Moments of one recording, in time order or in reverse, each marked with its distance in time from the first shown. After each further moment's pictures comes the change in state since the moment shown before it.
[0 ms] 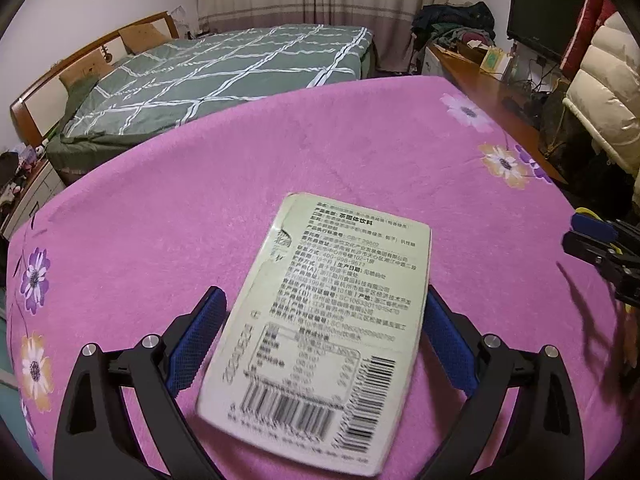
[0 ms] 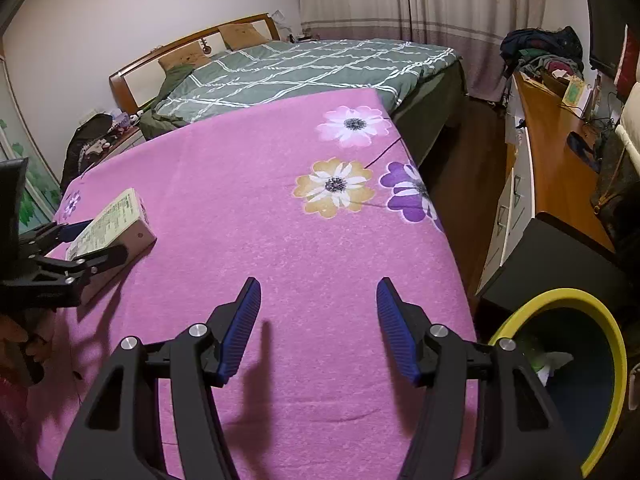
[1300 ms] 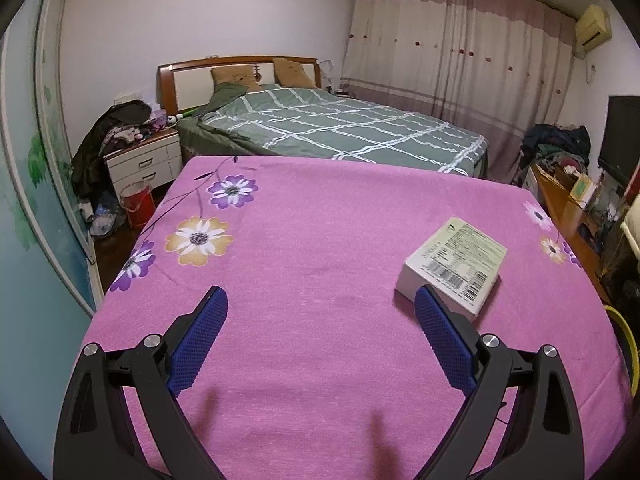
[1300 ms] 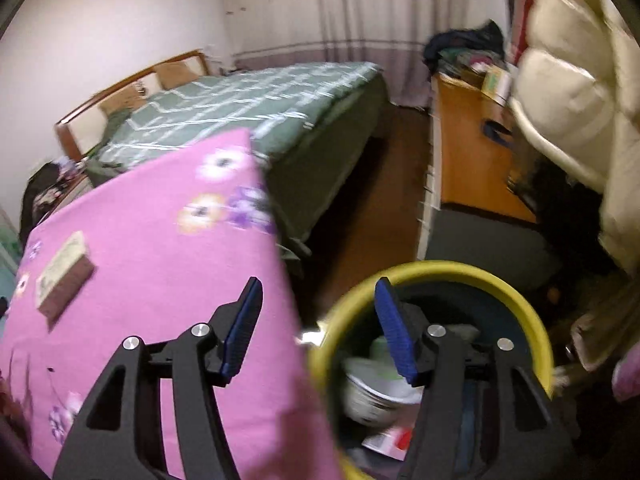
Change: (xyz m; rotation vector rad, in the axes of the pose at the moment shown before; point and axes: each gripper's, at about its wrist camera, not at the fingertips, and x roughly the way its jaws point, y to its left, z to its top) left arm -0.136 0.050 -0.126 -0.382 -0.315 0.299; right arm -0.065 -0.062 -0.021 0.091 -0.122 -0.150
